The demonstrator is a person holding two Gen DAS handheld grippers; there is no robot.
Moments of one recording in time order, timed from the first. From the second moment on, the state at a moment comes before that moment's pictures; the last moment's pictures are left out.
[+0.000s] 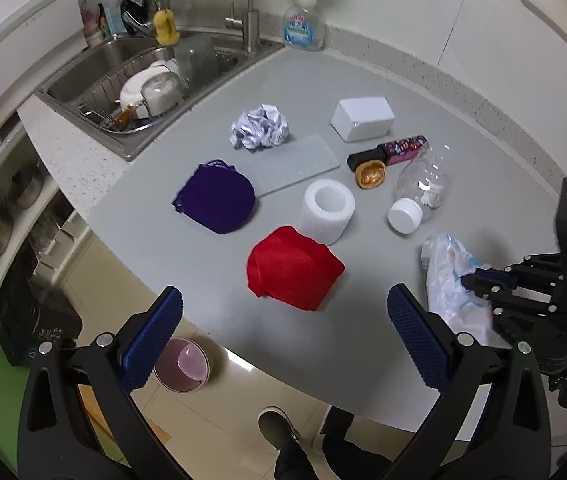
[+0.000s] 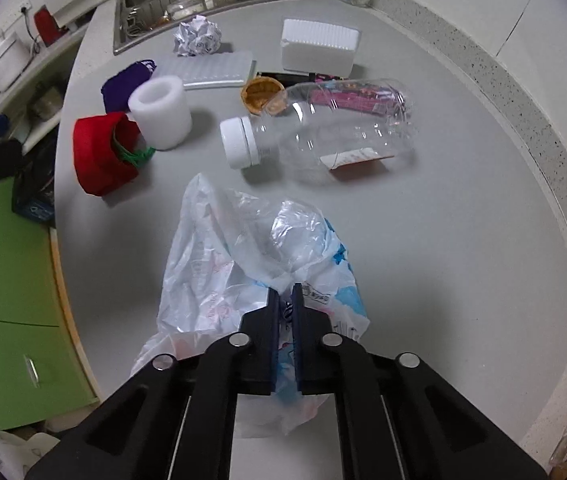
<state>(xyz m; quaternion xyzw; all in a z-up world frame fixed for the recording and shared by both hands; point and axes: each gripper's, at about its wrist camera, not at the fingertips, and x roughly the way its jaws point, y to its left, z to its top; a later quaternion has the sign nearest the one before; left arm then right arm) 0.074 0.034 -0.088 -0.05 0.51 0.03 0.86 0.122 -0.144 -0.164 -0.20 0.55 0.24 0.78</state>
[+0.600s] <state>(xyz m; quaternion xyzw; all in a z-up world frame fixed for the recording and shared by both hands) 0.113 0.041 -0.147 -0.08 0.56 0.01 0.83 0.125 -0.187 -0.097 -0.15 0.52 0.23 0.81</state>
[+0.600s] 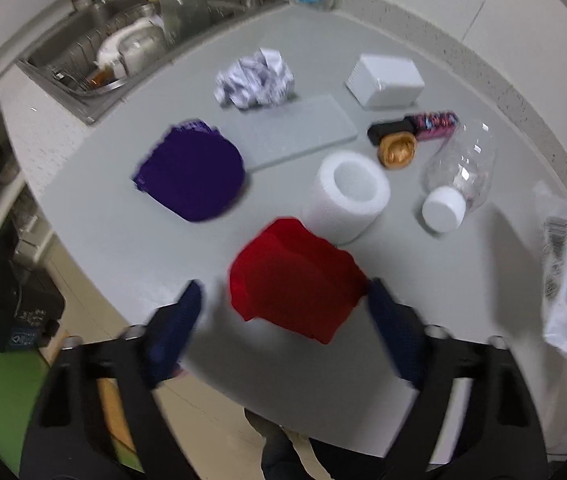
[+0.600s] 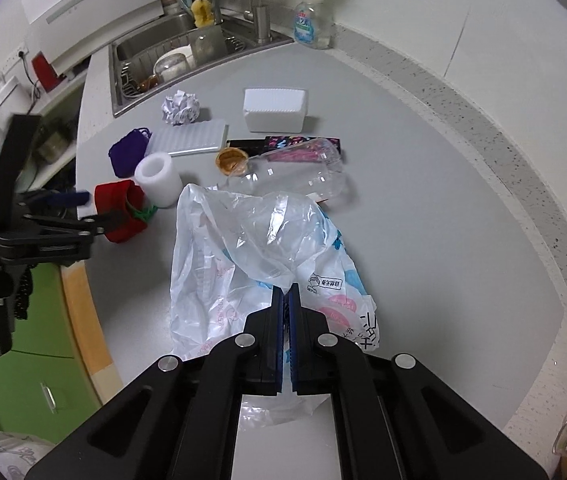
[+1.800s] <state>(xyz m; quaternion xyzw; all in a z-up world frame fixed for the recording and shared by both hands) -0.090 0.194 -0.110 -0.13 0.50 0.15 0.84 0.026 0.019 -0.094 -0.20 0.45 0.43 0.76</state>
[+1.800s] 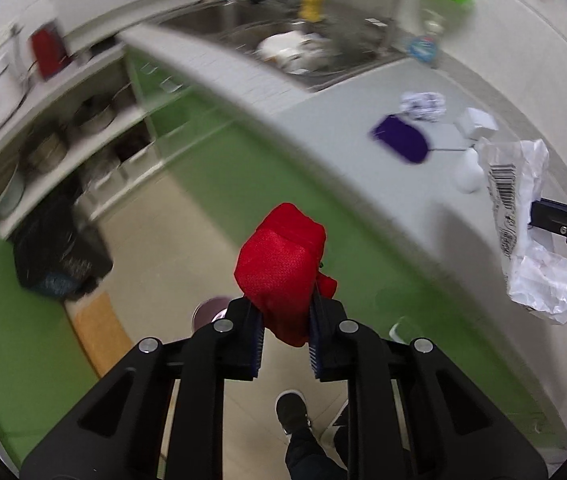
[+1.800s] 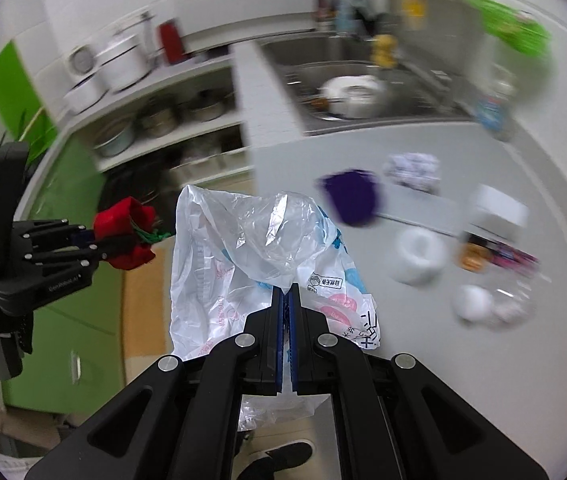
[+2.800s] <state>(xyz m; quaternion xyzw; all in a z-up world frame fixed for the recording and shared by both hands) -0.269 0.351 -0.449 -0.30 0.53 0.29 0.73 -0.068 0.326 -0.555 -0.37 0.52 0.52 0.57</state>
